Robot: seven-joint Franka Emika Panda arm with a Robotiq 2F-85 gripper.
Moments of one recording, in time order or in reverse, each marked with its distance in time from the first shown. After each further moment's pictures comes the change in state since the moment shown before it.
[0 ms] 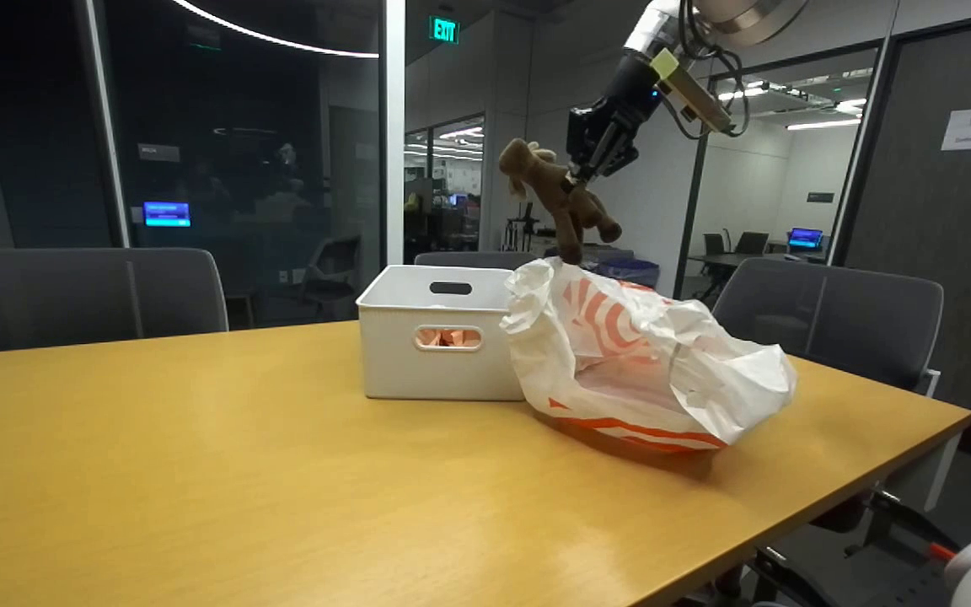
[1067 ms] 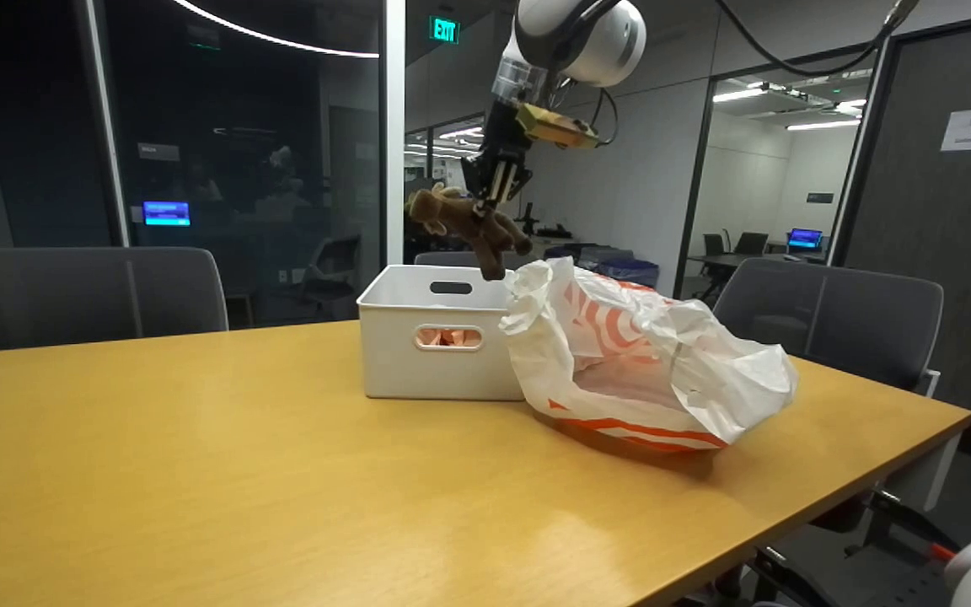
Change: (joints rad) arm 0.070 0.480 0.092 0.481 -0.476 -0.047 0.270
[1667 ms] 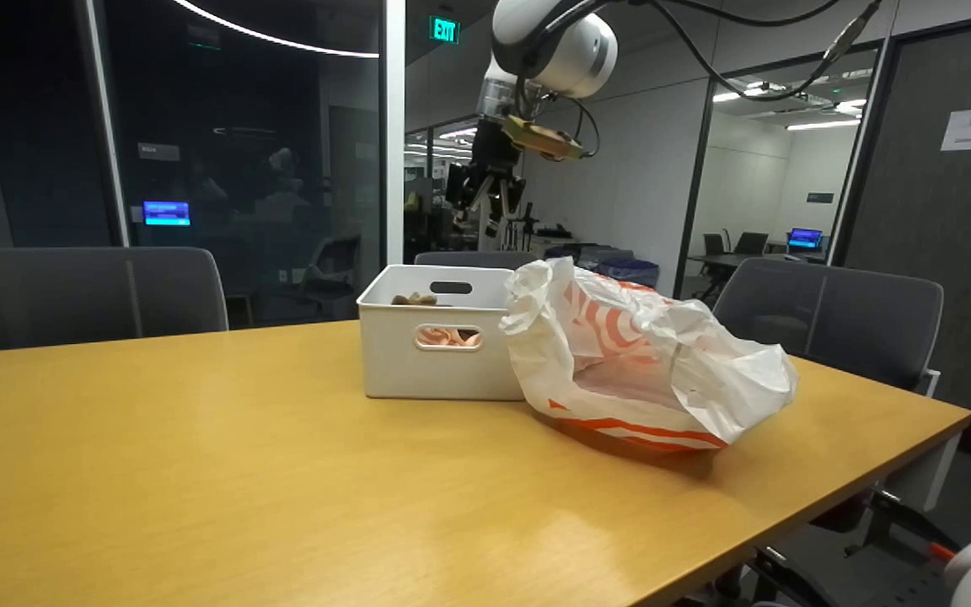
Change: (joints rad) arm 0.016 0.119 -0.009 0.163 0.045 -0.175 -0.041
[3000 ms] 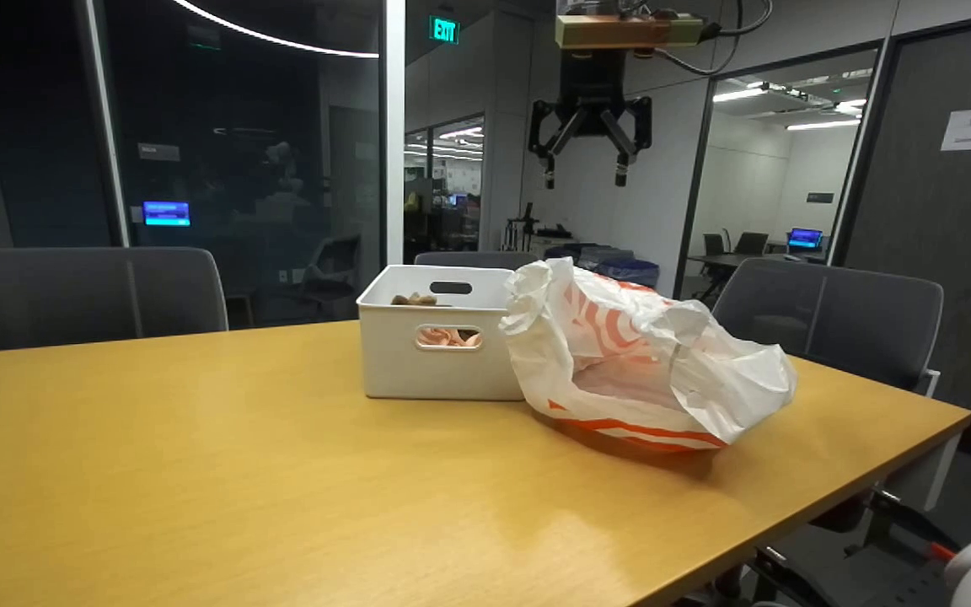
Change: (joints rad) arm 0.064 -0.526 -0.006 -0.442 -0.150 -0.266 0.794
